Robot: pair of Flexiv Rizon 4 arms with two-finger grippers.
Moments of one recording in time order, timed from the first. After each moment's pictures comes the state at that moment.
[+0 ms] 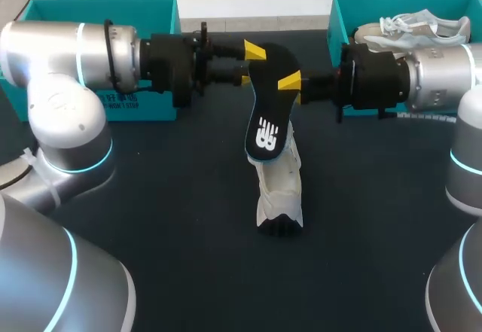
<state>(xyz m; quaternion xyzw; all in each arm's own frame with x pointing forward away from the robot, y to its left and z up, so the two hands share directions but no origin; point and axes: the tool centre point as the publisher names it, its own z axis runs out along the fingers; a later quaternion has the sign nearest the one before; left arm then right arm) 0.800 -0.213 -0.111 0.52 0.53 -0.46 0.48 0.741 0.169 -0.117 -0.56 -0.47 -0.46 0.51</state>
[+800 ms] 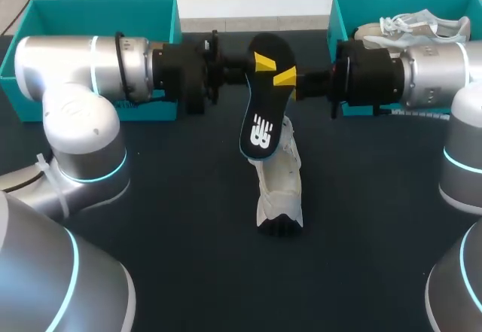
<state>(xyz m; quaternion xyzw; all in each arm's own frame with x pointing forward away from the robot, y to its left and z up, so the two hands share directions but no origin) 0.797 -0.229 -0.119 0.49 0.54 -0.48 0.49 0.747 0.175 -0.115 -0.56 -0.47 -0.47 0.50</state>
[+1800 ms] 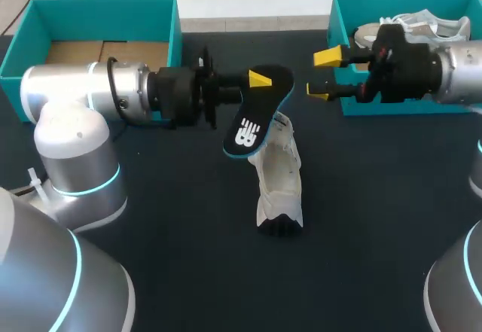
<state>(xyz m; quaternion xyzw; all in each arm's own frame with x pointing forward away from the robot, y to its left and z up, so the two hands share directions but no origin) 0.764 -0.221 -0.129 0.38 0.56 -0.62 0.39 0.752 0.113 -0.108 -0.40 -0.58 -0.58 0.40</state>
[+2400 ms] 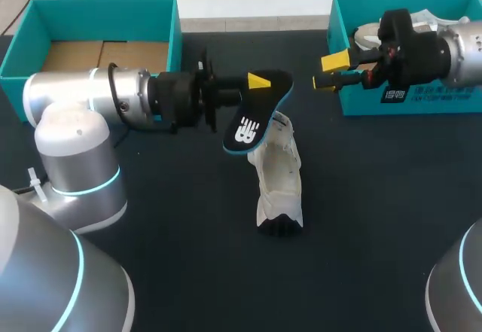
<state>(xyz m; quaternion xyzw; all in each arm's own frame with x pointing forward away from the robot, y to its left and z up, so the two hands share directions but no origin) 0.767 -0.221 -0.136 0.36 0.57 -0.63 0.38 0.749 0.106 -0.105 -0.34 -0.65 -0.58 0.36</state>
